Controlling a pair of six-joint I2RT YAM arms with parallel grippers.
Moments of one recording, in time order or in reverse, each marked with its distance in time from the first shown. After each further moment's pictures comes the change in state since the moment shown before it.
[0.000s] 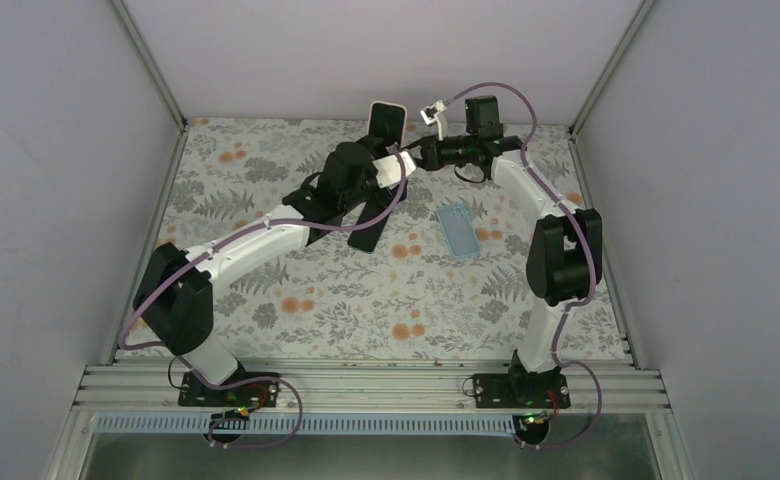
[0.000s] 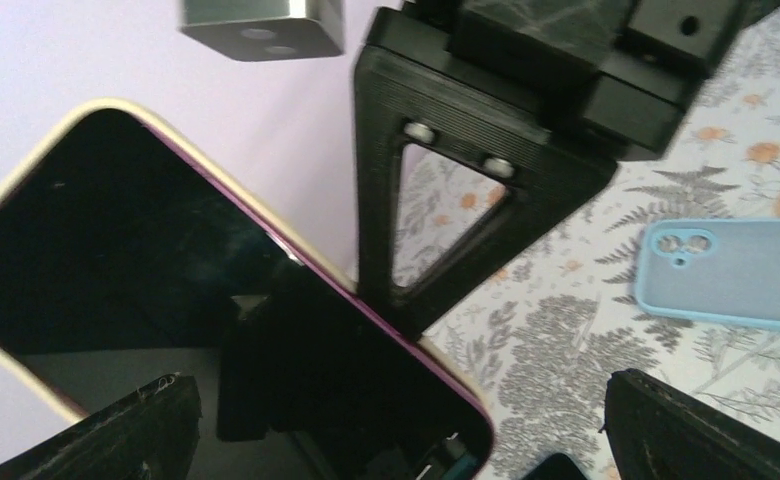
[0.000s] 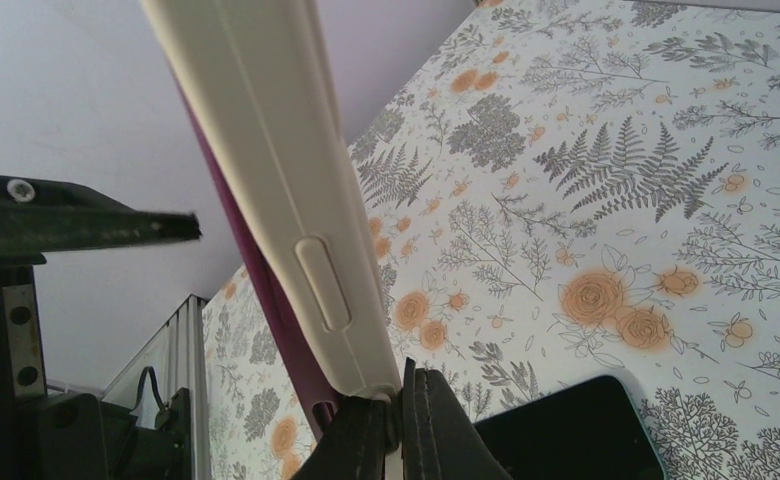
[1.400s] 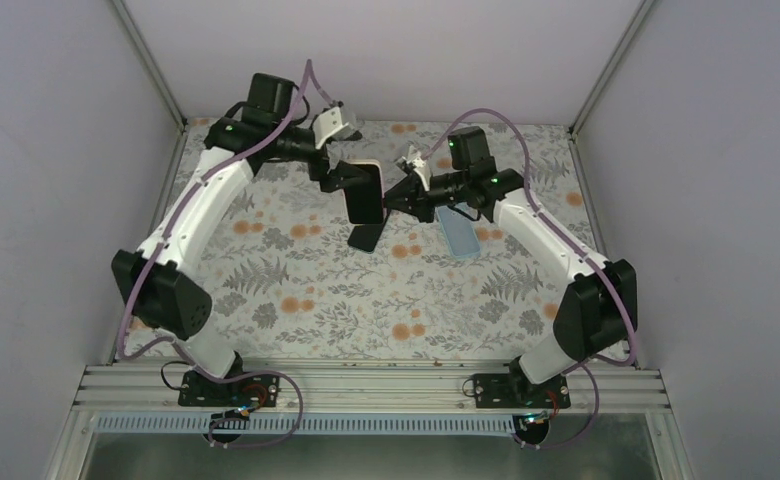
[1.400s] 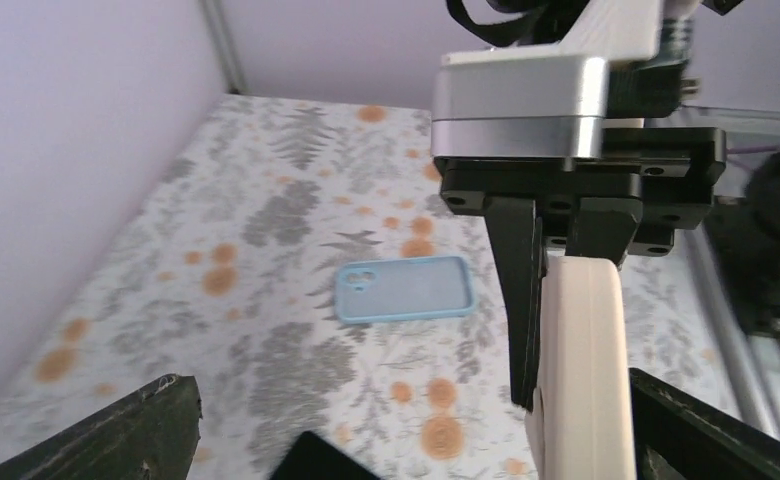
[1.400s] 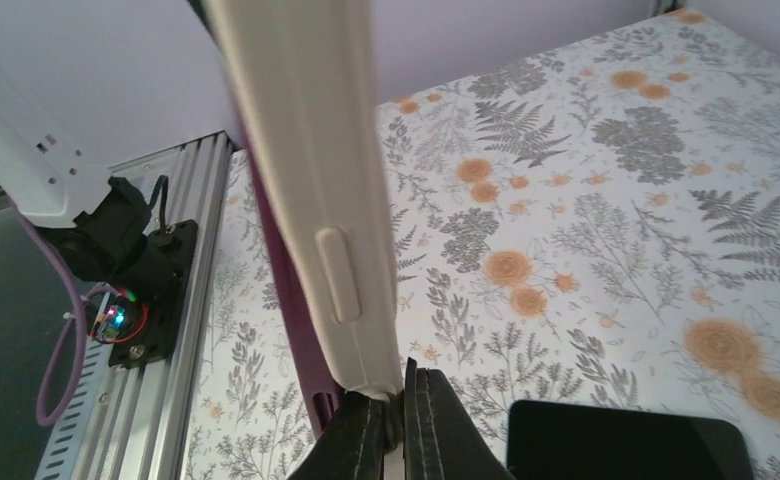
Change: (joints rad) left arm 0.383 0.068 0.491 -0.835 1.029 0.050; right arm 0.212 -0.359 -0.302 -0.089 0.066 -0.462
